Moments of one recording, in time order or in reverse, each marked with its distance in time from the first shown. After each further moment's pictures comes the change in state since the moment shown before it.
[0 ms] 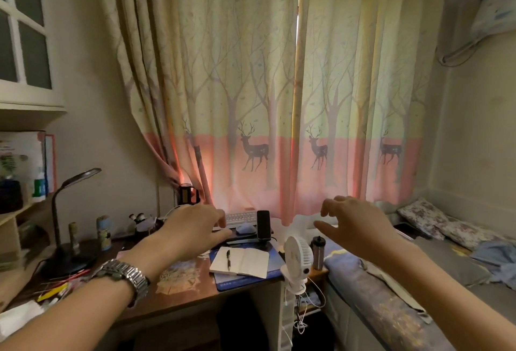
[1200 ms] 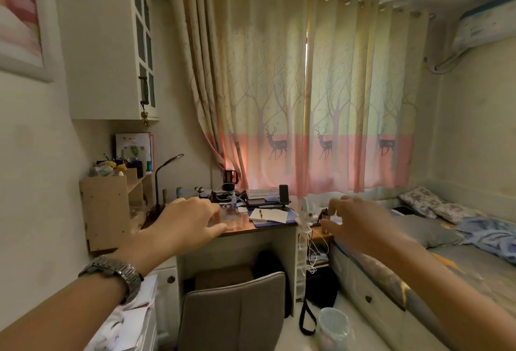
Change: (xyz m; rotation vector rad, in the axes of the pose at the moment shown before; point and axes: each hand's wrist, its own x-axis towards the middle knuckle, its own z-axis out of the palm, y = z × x) left_hand -0.499 0.145 -0.222 0.088 0.018 -0.058; right_hand -0.426 -0.172 -0.253 0.050 -0.016 0.011
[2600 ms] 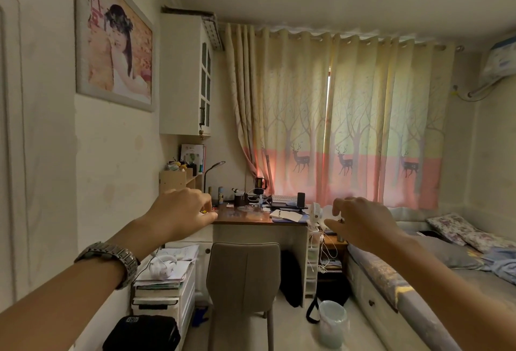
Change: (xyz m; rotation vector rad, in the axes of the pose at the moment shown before) left_hand -0.303 0.269 -0.193 0.127 0.132 -0.267; right_hand -0.320 0.094 -0.215 0.044 0.084 -0.186
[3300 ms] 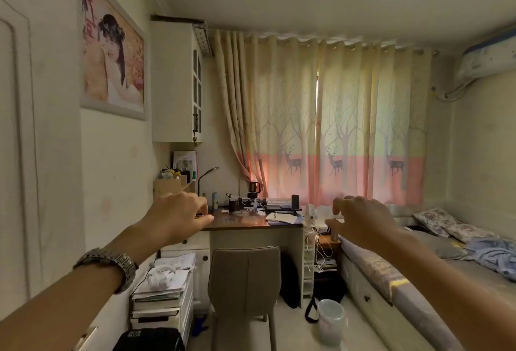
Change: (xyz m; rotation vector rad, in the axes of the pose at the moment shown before) left_hand -0.011 -0.046 -0.021 -0.016 -0.024 0.014; right_hand -0.006 -0.048 -0.027 -0.067 -0.004 0.049
